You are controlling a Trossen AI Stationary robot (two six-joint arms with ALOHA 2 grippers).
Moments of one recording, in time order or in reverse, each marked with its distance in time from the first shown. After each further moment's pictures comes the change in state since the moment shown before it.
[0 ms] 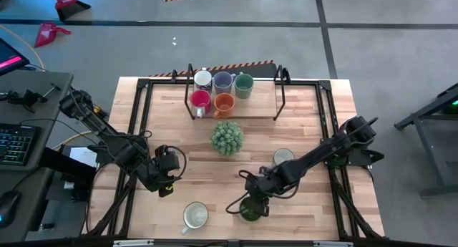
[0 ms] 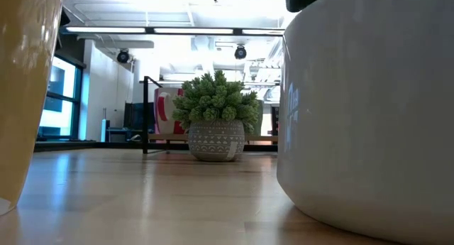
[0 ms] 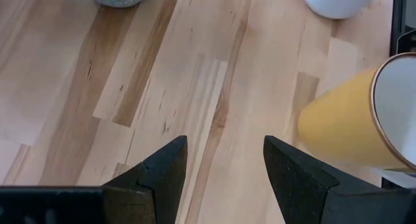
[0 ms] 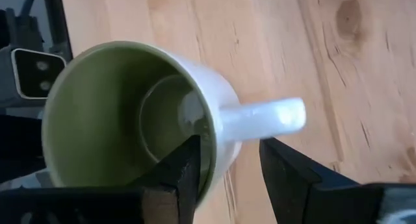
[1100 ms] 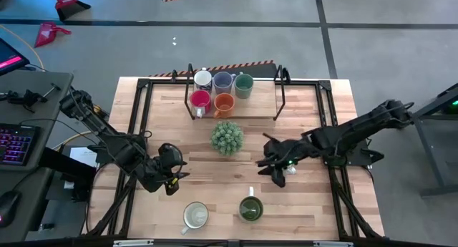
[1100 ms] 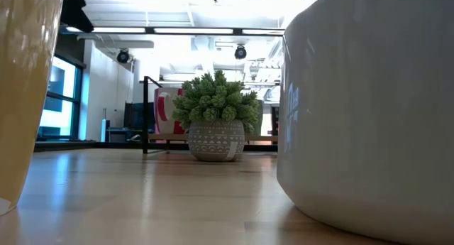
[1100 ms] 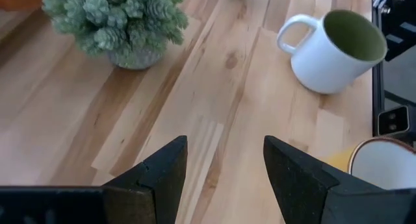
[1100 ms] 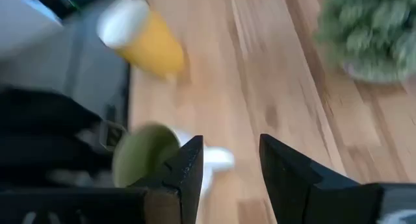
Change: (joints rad) left arm -0.003 0.000 0.000 0.131 -0.190 -0.027; right arm -0.165 -0.517 -0.296 0.189 0.012 -0.161
